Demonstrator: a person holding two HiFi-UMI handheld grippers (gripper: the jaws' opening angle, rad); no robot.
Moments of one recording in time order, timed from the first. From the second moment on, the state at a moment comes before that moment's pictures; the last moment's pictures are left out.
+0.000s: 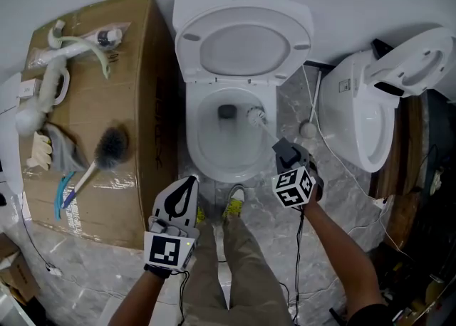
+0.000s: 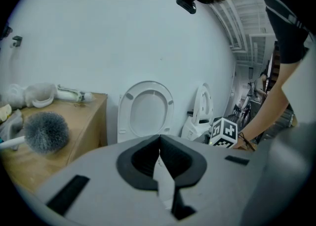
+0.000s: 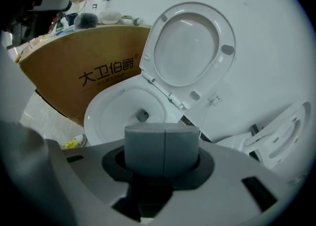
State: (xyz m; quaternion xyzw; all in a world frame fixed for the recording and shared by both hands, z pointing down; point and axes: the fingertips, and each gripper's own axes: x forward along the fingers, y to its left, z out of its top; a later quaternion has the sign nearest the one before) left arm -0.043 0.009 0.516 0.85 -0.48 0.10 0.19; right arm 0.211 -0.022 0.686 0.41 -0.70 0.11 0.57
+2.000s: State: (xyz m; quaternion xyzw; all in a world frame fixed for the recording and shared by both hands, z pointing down) left arm -0.024 0.024 0.526 0.84 -0.48 0.11 0.22; right arm 0.082 0.075 0.673 0.24 -0.78 0.13 0.57
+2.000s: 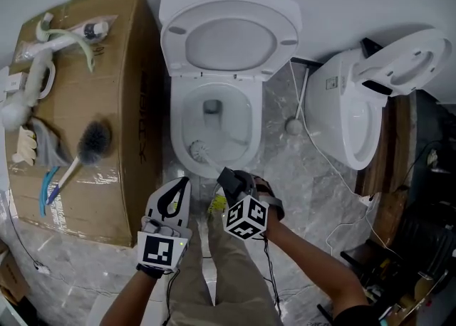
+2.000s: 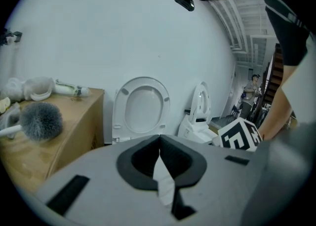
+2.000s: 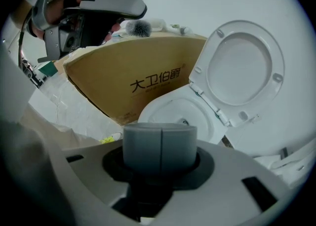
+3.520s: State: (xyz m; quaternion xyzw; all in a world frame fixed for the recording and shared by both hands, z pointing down) left arm -0.037 0.045 0.550 0.83 -0.49 0.13 0.23; right arm 0.106 -0.094 0.715 0.33 -0.74 0.04 0.58
